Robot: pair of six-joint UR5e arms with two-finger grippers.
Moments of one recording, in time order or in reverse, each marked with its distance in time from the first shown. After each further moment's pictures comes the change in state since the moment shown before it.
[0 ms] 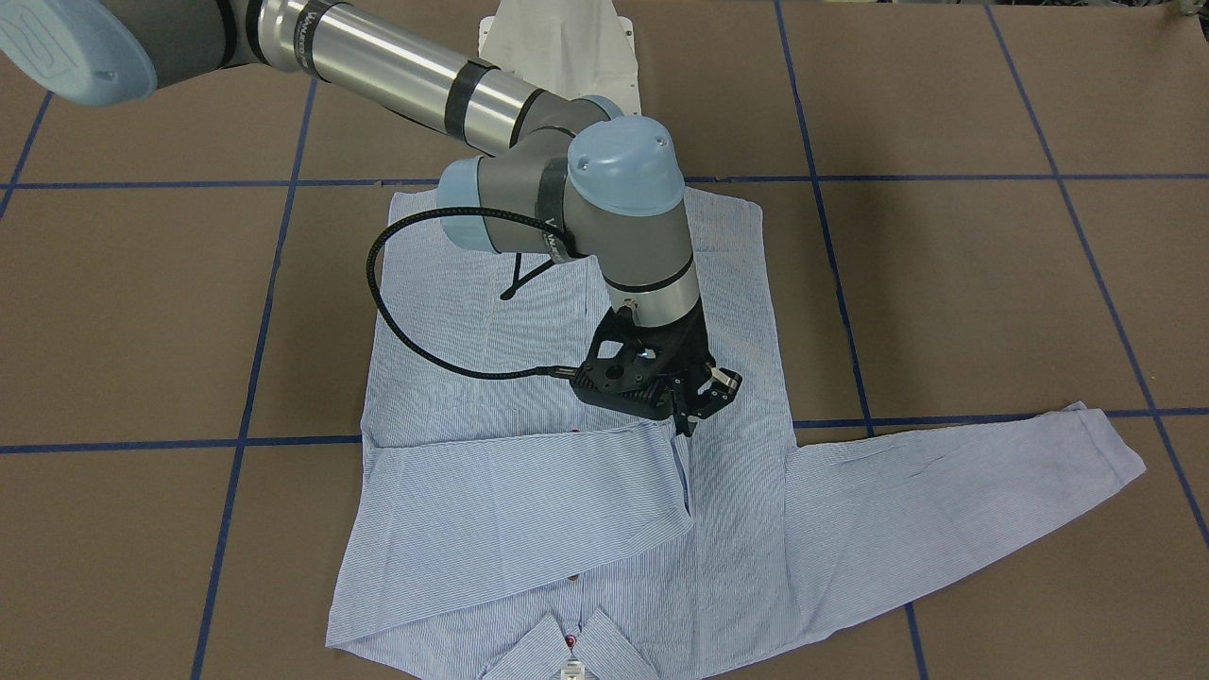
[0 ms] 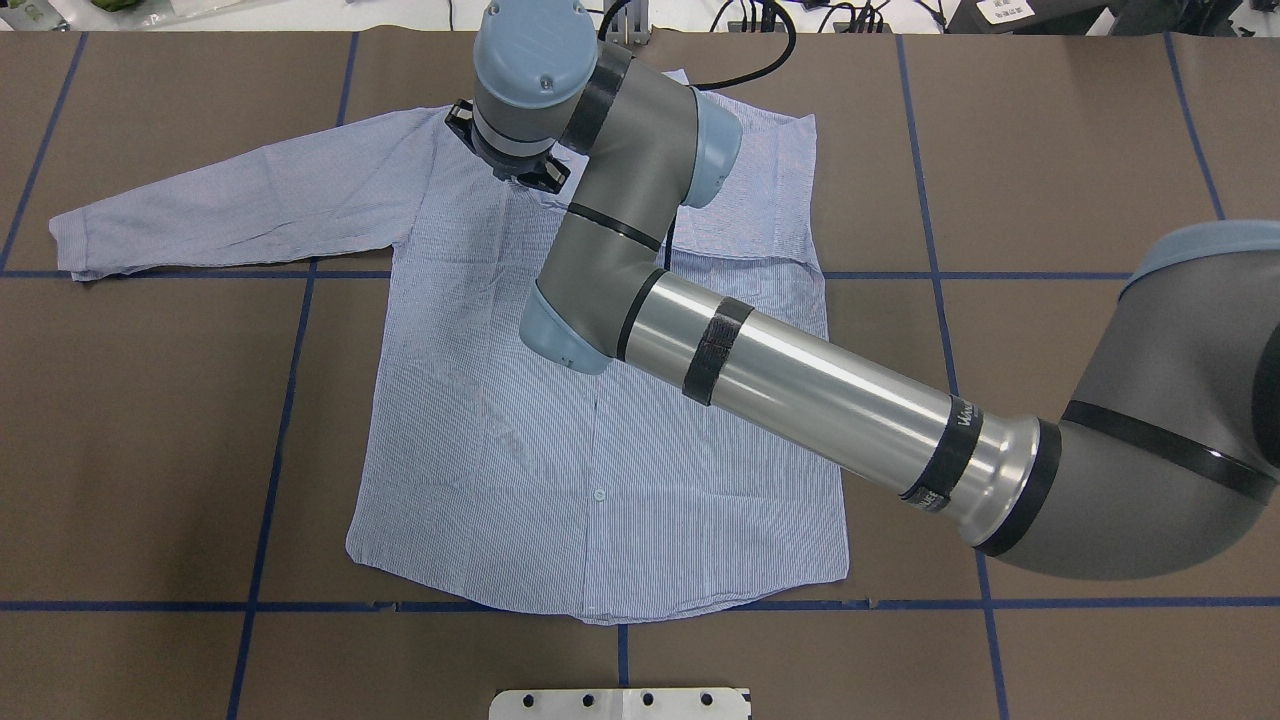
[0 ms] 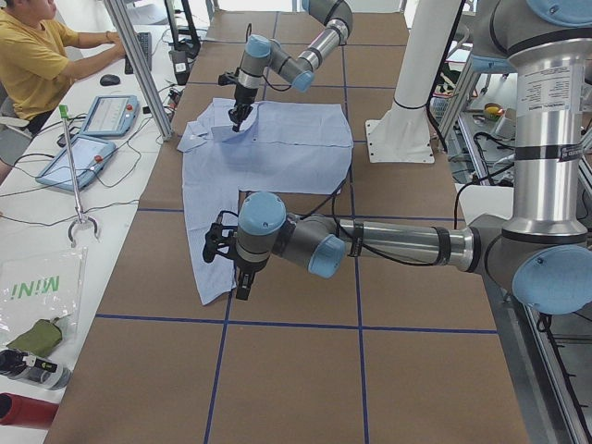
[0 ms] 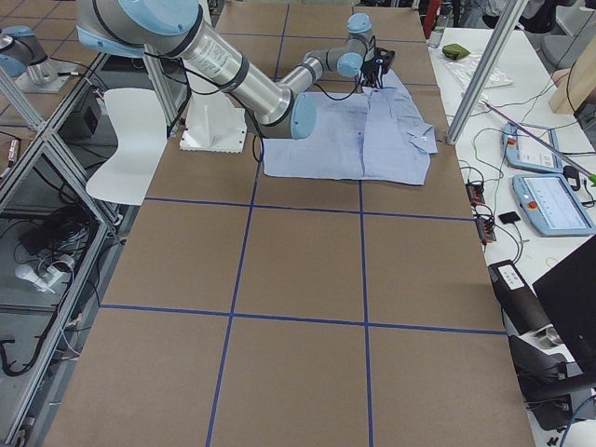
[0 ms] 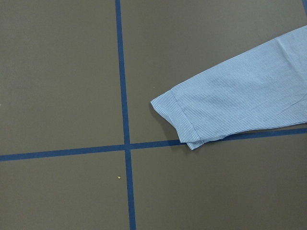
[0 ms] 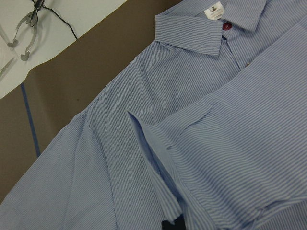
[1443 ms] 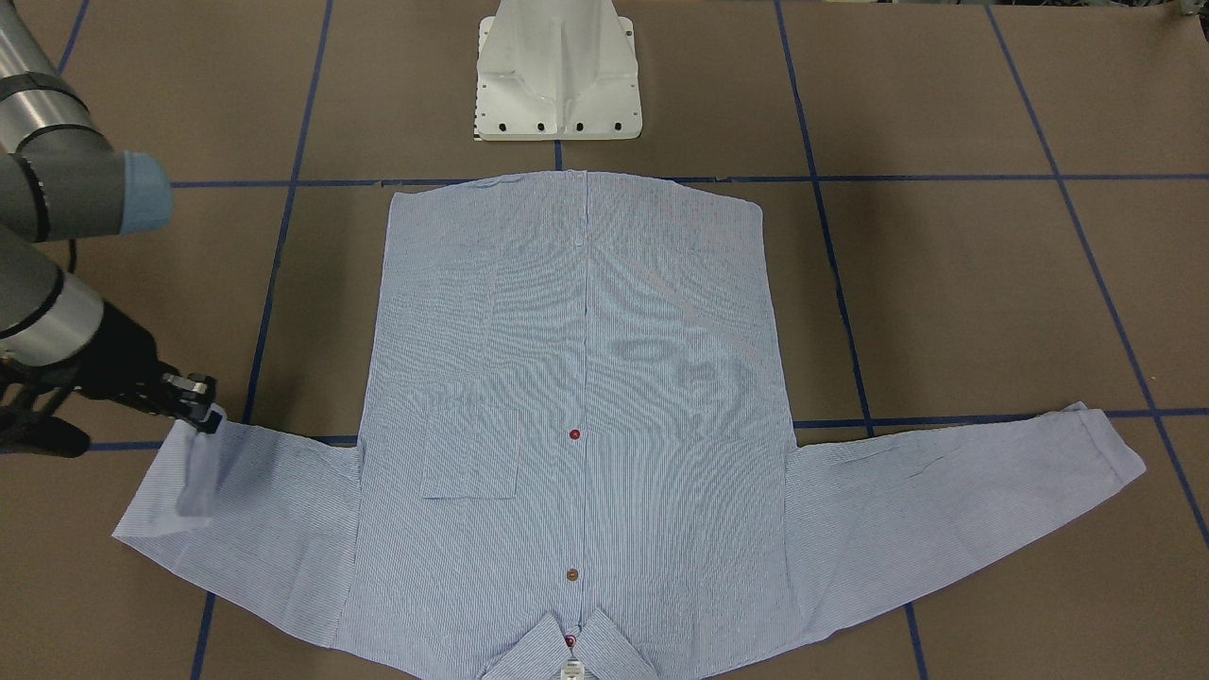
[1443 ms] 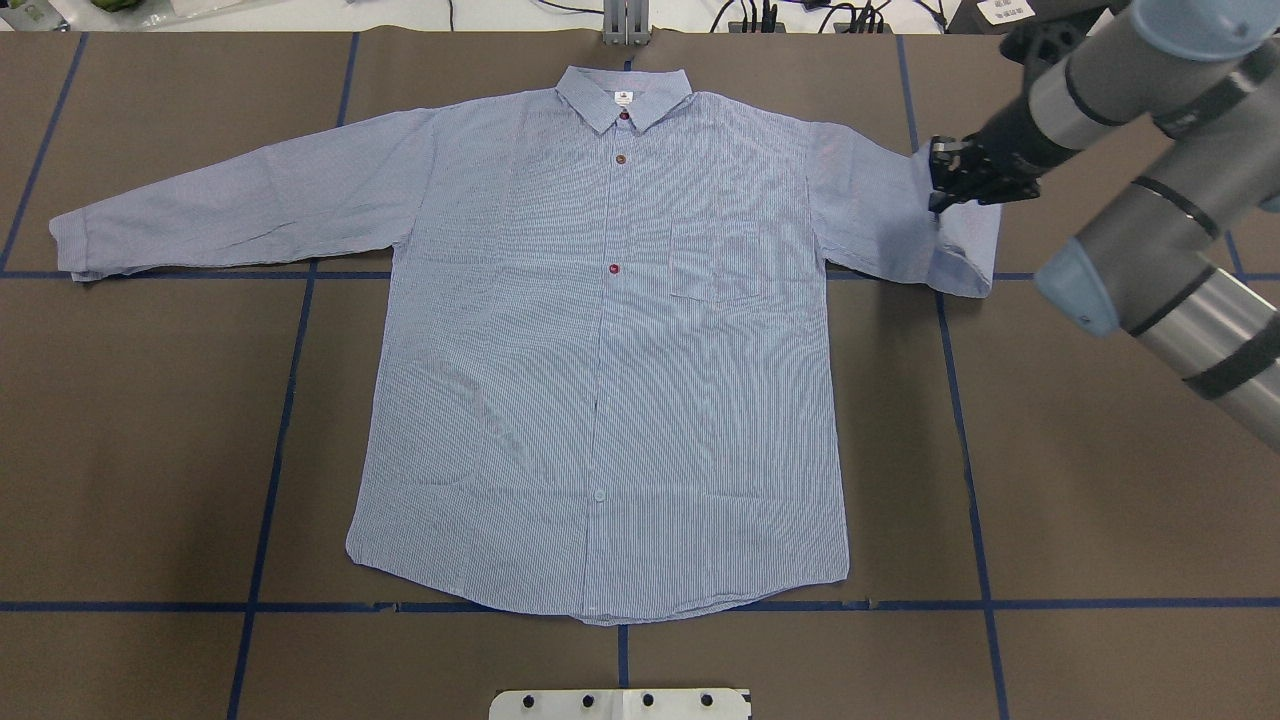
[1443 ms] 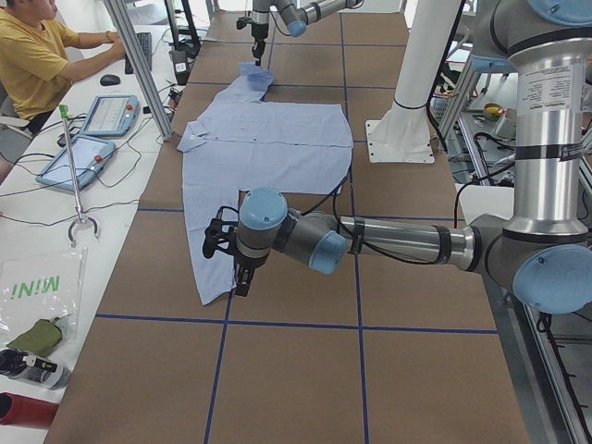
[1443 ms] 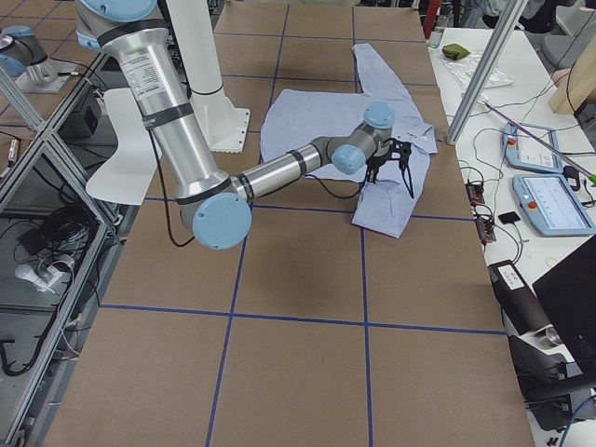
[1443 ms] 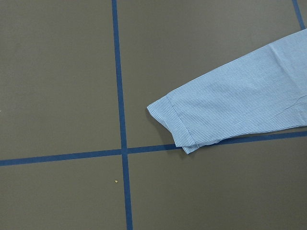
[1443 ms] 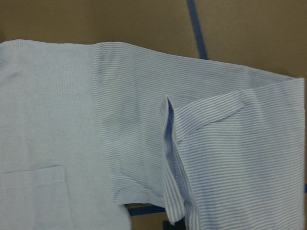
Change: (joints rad) left arm -0.003 0.000 -0.018 0.007 0.000 -0.009; right arm 0.347 -0.708 0.555 -0.124 0.455 -0.536
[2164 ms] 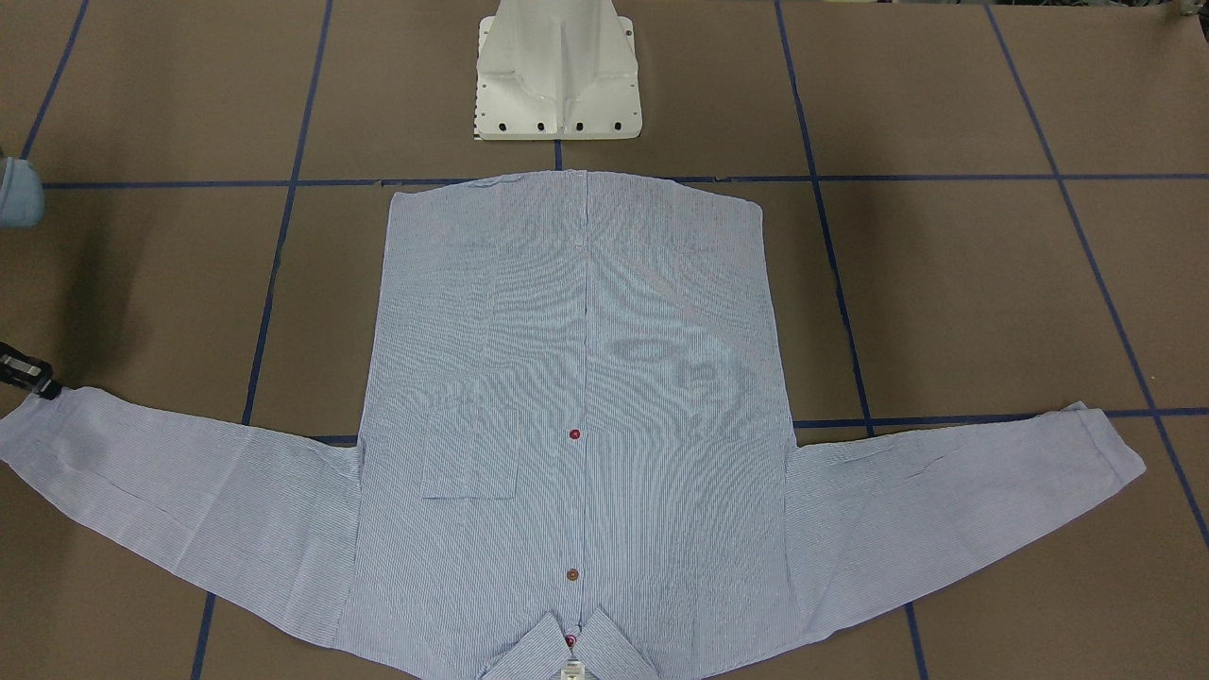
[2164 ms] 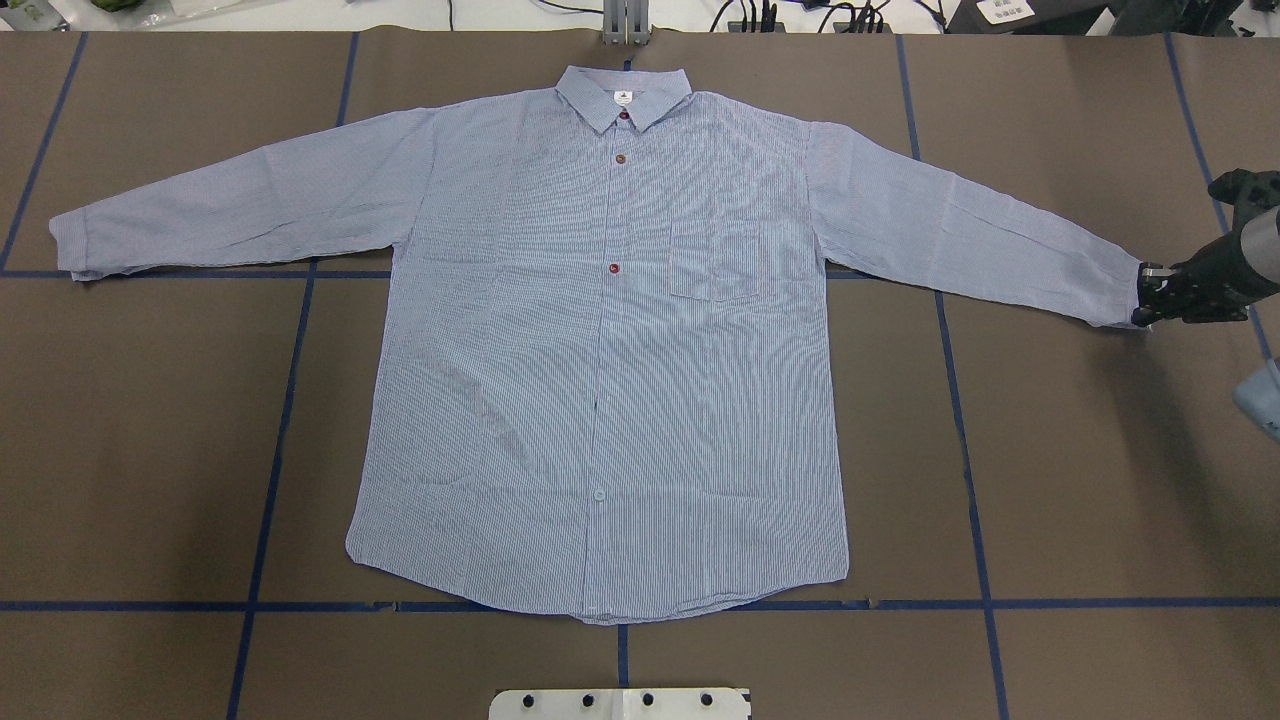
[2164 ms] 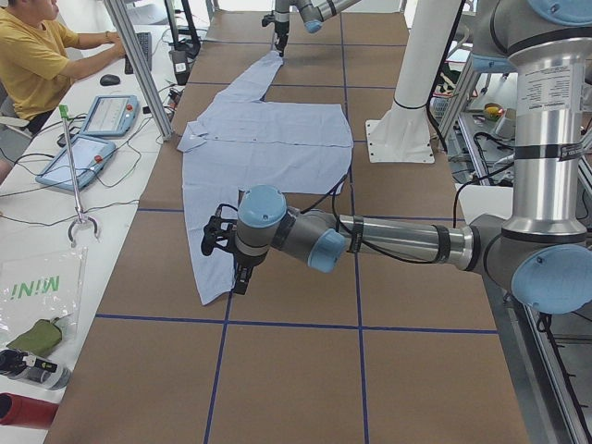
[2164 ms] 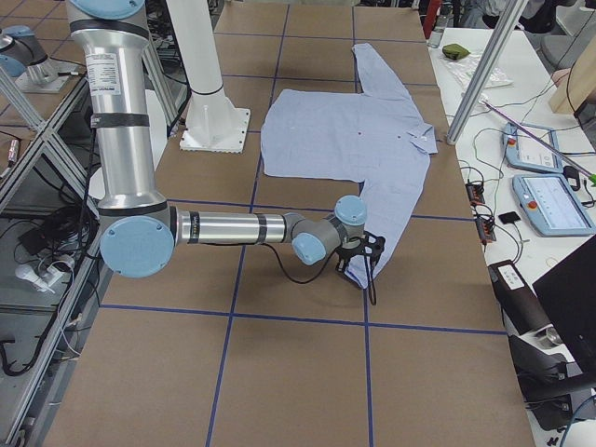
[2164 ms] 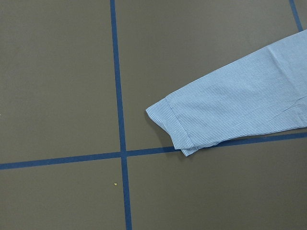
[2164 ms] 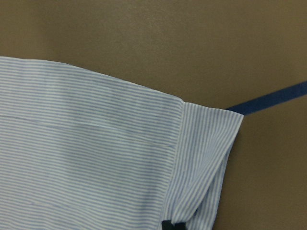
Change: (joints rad) left arm -0.001 -0.004 -0.003 0.001 0.003 0.006; right arm 0.133 -0.408 -0.099 0.265 0.026 -0.134
